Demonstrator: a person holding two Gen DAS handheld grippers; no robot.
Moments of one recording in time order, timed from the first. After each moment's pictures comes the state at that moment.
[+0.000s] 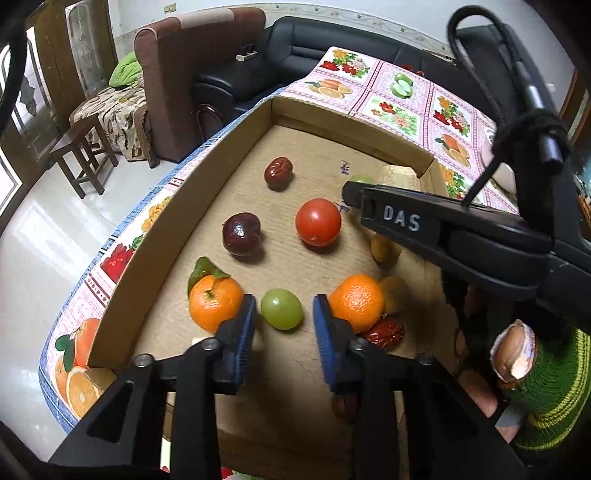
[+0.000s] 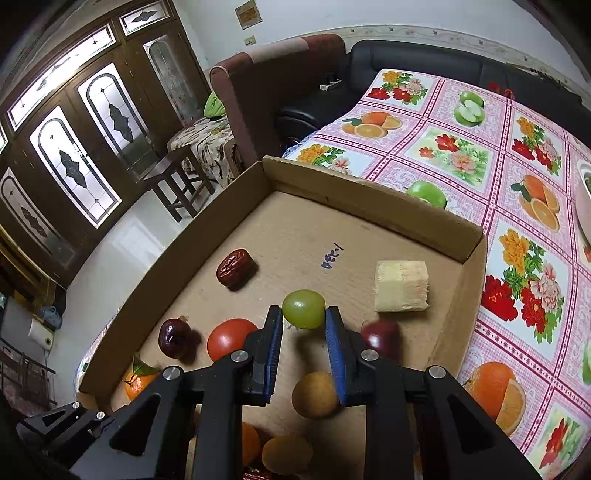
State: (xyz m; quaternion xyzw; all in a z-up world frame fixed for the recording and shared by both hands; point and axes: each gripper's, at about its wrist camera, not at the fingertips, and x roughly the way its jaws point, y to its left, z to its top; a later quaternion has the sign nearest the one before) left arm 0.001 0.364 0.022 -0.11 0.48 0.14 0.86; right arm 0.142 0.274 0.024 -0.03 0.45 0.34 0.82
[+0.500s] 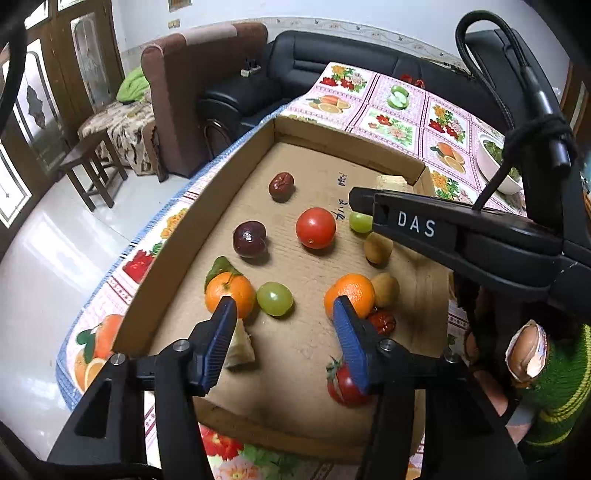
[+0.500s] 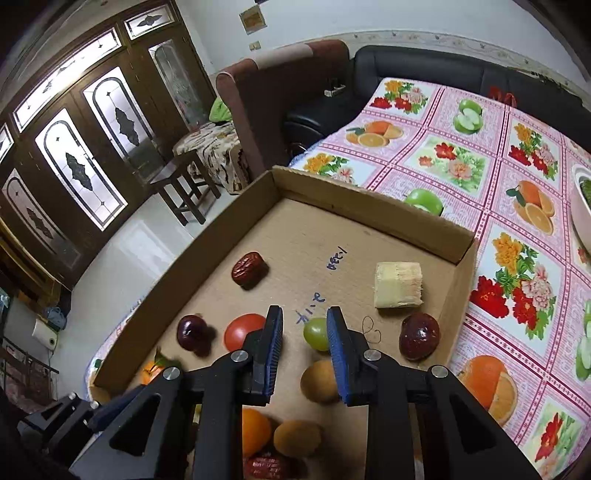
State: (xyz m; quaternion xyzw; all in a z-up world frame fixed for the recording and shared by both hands) left arm -0.017 0.348 0.039 -0.09 0.46 0.16 0.87; right arm 0.129 0.261 0.041 -0.03 0.44 0.36 0.82
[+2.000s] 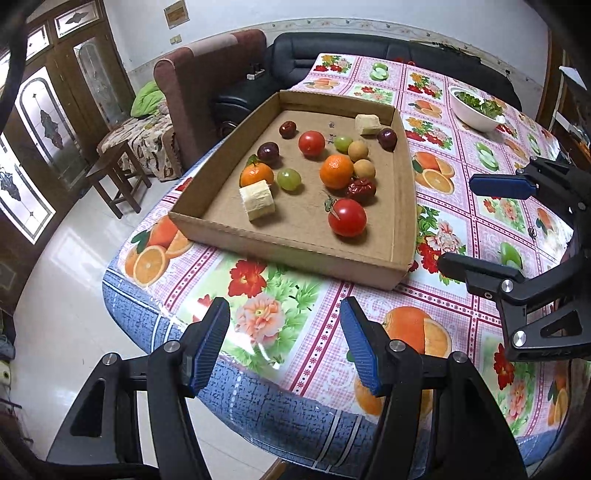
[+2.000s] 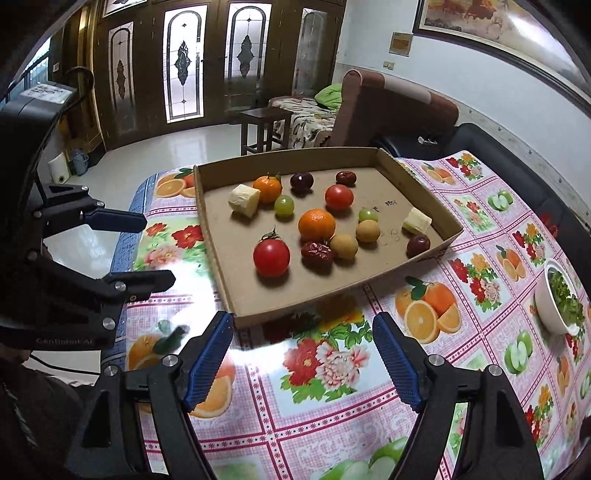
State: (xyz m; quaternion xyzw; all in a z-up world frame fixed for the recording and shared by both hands) left arm -0.127 0.299 0.036 -0.02 0.46 0.18 0.87; right arm -0.037 0.164 0.051 -0.26 0.31 0.48 0.78
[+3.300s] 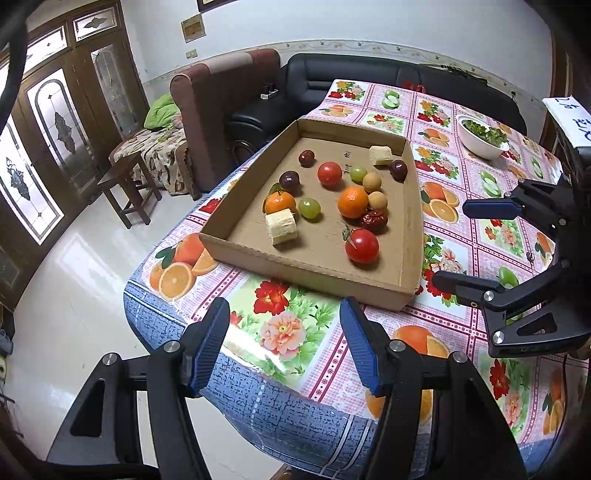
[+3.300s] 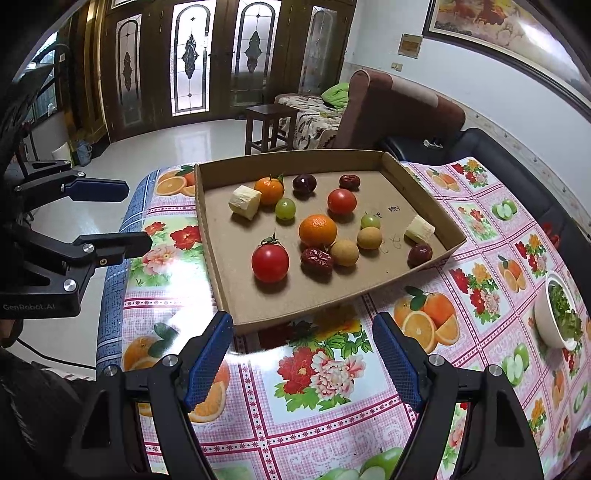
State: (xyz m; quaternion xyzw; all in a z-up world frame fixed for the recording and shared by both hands) left arm -0.140 0.310 0.056 -0.03 0.42 0.20 0.88; right arm -0.032 0.173 0.052 -0.28 0.30 0.48 0.77
